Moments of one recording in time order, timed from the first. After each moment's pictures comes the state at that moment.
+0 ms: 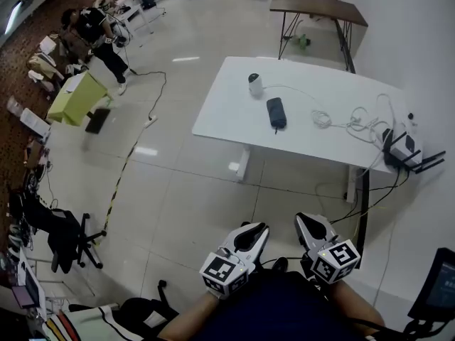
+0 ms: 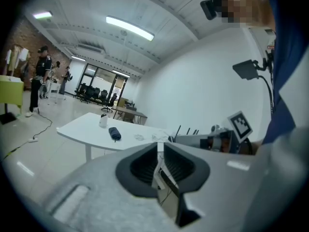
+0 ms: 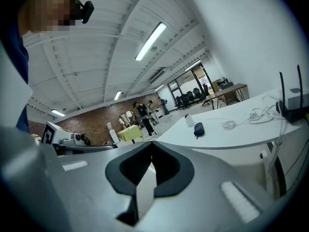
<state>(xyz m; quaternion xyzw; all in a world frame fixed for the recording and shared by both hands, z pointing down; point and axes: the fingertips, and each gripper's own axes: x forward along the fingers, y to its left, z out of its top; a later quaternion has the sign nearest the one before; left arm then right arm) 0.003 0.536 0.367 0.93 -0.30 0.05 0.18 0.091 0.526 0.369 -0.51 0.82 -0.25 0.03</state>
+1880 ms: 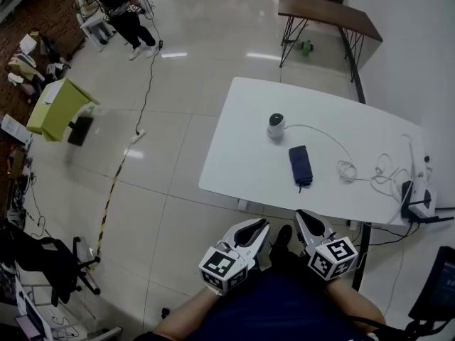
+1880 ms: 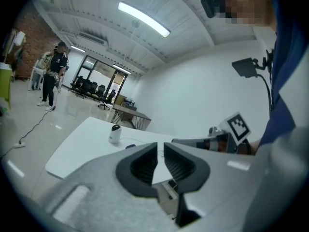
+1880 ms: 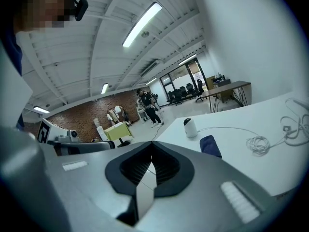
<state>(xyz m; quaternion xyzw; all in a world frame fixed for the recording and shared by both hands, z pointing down) -0.033 0.257 0.365 0.93 -0.27 0.04 0.23 0.049 0.249 0.386 -0.54 0.80 -0.27 -0.02</state>
